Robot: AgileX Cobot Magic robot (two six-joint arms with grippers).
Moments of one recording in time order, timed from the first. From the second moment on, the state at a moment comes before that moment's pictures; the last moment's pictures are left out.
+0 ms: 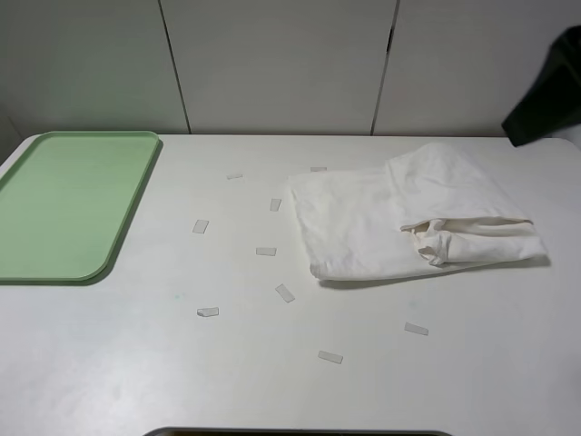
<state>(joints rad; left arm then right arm) 0.07 -0.01 -0.48 0.08 1.07 -0.11 0.36 1.16 -1.23 0.03 1.22 -0.06</state>
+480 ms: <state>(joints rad) 0.07 -0.01 -0.48 0.08 1.07 -0.11 0.36 0.61 -0.87 0.03 1.22 -0.06</state>
